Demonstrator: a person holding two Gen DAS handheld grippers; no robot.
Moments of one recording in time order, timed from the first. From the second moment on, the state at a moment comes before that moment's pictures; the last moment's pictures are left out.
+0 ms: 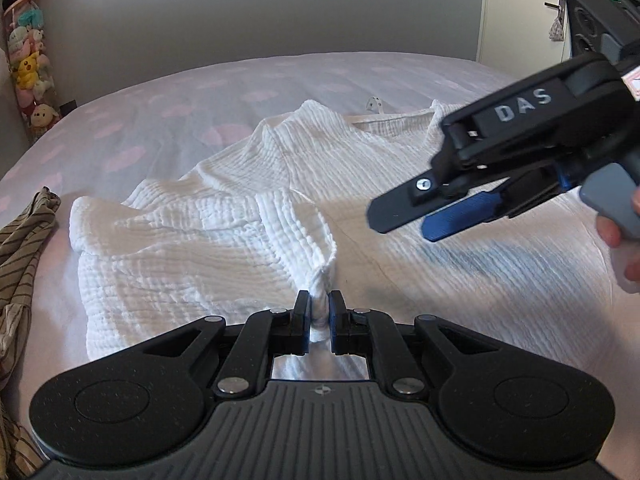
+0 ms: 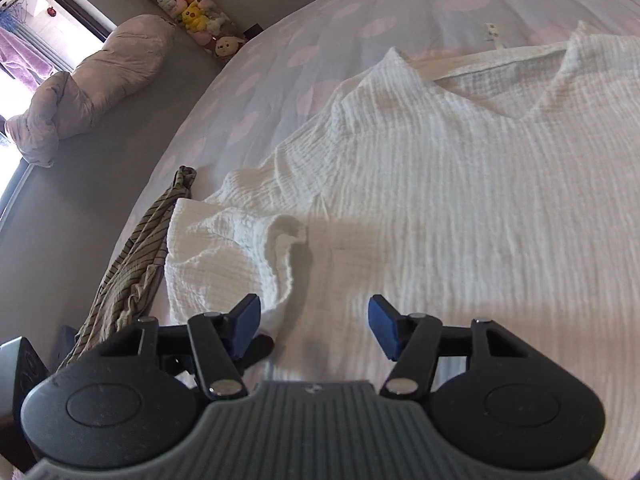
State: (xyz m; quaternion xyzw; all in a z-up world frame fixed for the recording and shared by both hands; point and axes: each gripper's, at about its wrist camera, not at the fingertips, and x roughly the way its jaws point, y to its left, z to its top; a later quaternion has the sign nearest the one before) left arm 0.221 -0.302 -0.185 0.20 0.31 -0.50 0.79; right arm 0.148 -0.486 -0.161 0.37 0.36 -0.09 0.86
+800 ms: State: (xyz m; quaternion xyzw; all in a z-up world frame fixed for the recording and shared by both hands) left arm 0.231 -0.273 -0.147 0.10 0.23 -0.55 0.80; right arm 0.228 -0.486 -0.061 0.28 0.30 -0.07 0.91
